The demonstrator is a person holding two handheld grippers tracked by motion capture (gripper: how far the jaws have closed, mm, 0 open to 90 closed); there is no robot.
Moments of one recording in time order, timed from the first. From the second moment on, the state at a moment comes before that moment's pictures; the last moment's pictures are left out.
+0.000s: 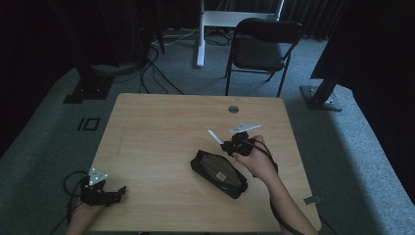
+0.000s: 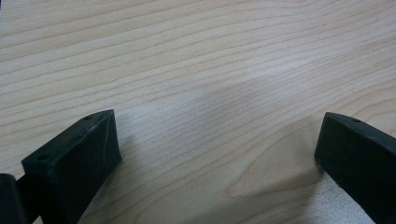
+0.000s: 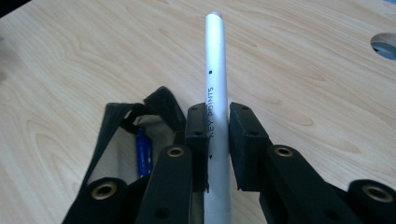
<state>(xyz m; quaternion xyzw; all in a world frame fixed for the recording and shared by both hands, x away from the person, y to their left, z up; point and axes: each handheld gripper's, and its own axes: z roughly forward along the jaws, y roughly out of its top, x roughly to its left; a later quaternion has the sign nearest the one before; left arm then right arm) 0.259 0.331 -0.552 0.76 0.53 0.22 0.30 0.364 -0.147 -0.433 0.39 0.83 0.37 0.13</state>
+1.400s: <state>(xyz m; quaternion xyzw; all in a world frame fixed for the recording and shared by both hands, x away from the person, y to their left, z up) 0.259 0.331 -0.552 0.76 0.53 0.22 0.30 0.332 -0.125 -0.480 0.35 0.87 0.34 0.09</state>
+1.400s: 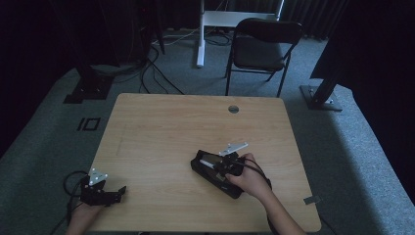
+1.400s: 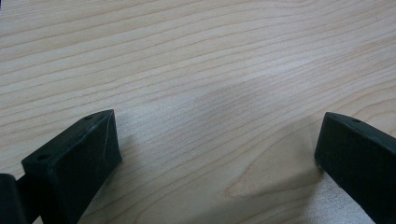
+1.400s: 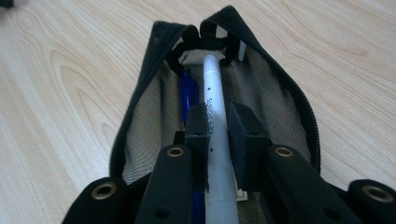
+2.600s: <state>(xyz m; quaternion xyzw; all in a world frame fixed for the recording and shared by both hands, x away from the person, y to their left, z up) 0.259 0.331 -0.552 0.76 0.53 0.22 0.30 0.338 -0.115 -0.497 0.34 0.89 0.30 0.08</state>
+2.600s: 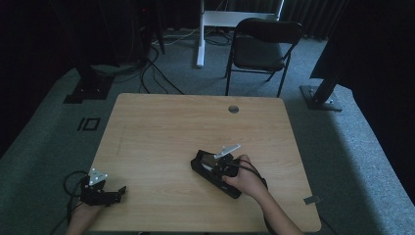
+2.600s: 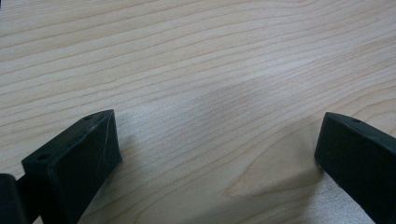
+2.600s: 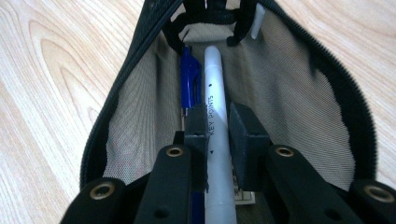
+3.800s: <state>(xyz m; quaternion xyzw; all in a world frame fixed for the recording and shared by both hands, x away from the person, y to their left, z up) 0.259 0.331 -0.552 0.76 0.53 0.22 0.30 0.330 -0.133 -0.458 0.33 0.86 0.36 0.10</state>
